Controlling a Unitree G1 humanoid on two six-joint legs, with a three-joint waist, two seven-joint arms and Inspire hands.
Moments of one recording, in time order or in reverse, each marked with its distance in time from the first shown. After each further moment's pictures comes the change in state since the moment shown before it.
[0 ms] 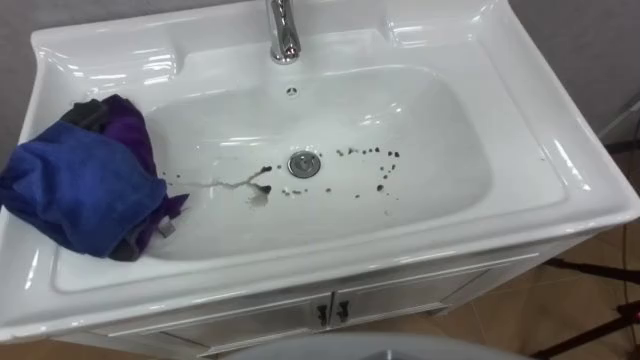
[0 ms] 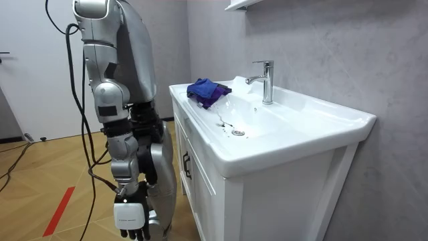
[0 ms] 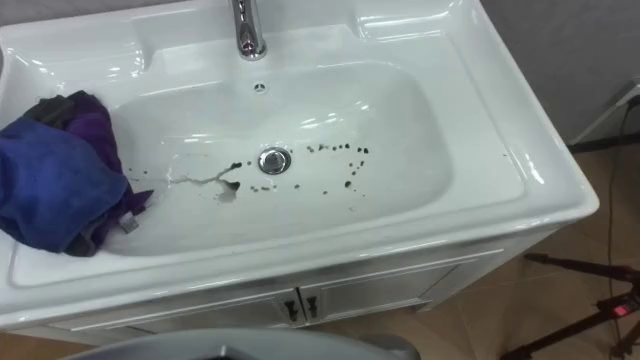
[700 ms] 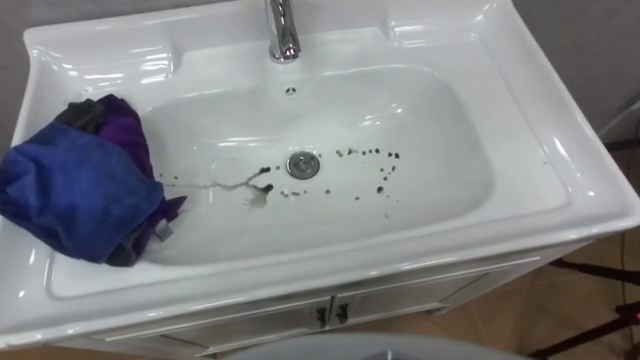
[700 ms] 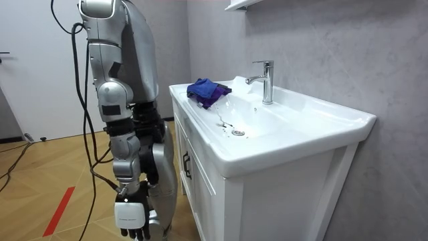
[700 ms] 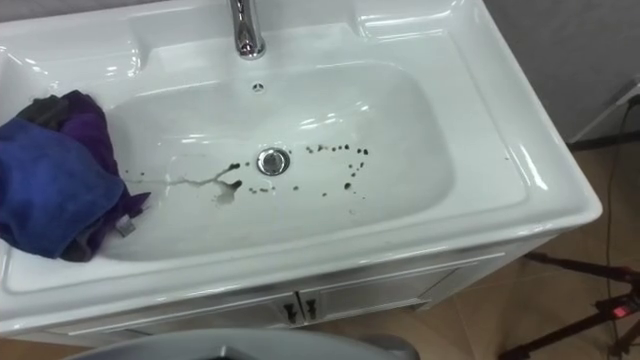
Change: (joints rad) left arm -0.009 0.001 0.000 -0.001 0.002 0.008 -0.001; right arm 0.000 0.000 0.002 0.008 0.029 0.000 0.009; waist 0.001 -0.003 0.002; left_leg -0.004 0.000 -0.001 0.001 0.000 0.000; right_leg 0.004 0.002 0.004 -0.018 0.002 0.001
